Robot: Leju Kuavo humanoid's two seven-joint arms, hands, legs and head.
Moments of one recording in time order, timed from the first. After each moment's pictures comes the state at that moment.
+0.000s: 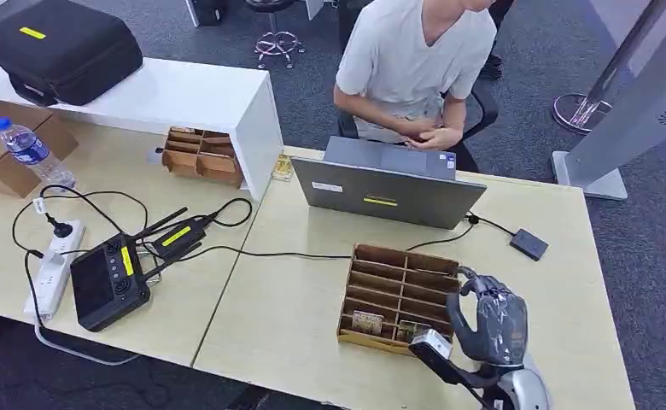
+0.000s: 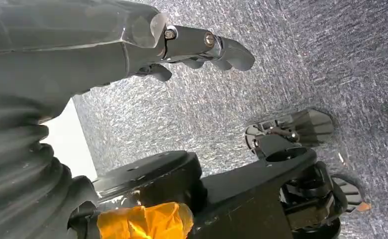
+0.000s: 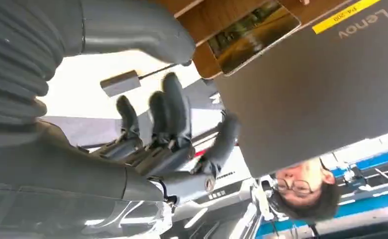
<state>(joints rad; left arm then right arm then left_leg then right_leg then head) -0.14 -0.11 0.11 -0.19 -0.43 -0.08 0.11 -0.14 -0.11 0.50 -1.23 0.94 -0.64 -0.29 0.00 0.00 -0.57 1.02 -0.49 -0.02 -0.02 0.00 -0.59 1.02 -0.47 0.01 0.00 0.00</state>
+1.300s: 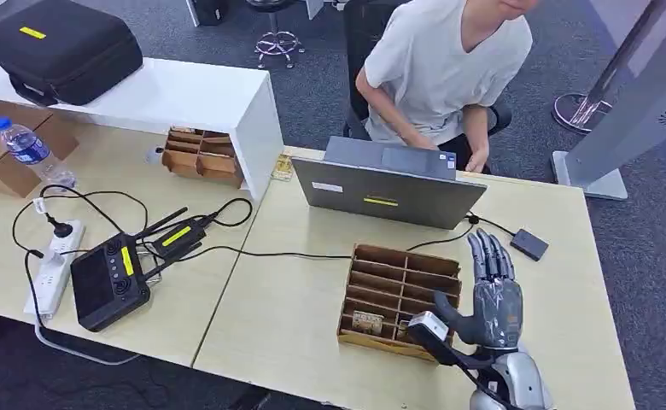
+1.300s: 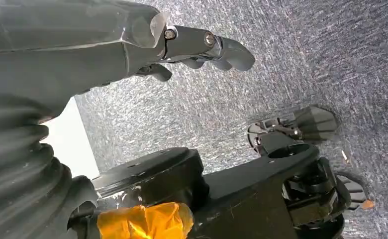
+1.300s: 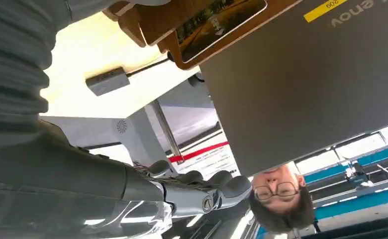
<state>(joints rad) -0.14 -0.12 0.12 -0.19 -0.45 -0.09 0.12 -0.22 -0.07 0.49 -1.15 0.93 -0.64 -0.30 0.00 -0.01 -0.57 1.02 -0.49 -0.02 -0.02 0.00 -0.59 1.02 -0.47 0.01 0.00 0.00</state>
